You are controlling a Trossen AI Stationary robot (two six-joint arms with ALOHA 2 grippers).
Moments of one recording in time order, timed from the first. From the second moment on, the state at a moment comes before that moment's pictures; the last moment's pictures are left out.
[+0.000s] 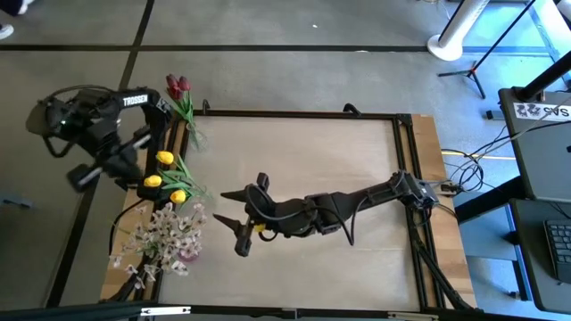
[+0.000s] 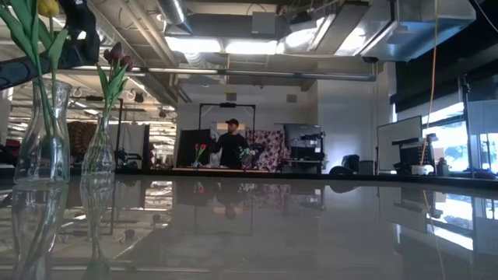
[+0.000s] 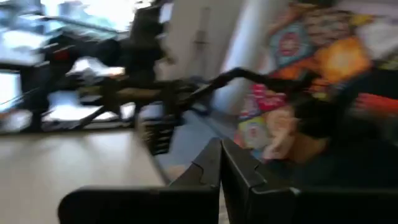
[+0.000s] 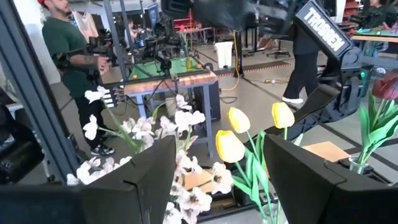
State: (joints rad) left arm -1.81 0.63 1.44 -1.01 -1.23 -0.51; right arm 0.36 2.19 2.33 -0.17 0.55 0.15
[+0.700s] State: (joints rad) left arm -1.78 0.63 1.24 -0.27 -0.48 -0.05; right arm 0.37 2.19 2.33 -0.18 0.53 0.23
